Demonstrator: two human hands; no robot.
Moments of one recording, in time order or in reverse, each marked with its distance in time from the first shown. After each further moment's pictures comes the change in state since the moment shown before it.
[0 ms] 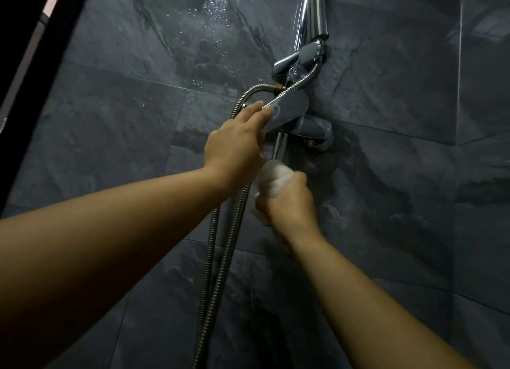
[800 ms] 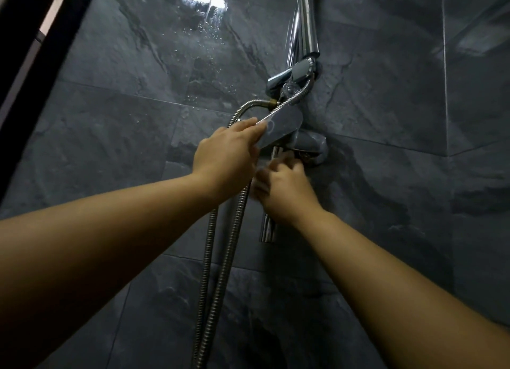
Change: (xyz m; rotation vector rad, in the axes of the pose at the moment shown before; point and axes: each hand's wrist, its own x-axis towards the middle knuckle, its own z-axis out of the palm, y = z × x) left_hand 0.007 -0.004 -0.011 0.078 -0.035 0.042; right_hand 0.050 -0.010 -0.013 -0.761 -0.066 -0.641
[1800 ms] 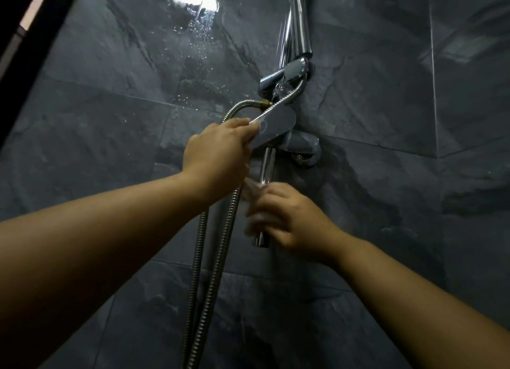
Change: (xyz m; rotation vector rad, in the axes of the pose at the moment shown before) left_hand 0.001 0.004 -0.002 0.044 0.029 0.014; right_hand -0.051 0.017 -0.014 0.369 -0.020 -0.357
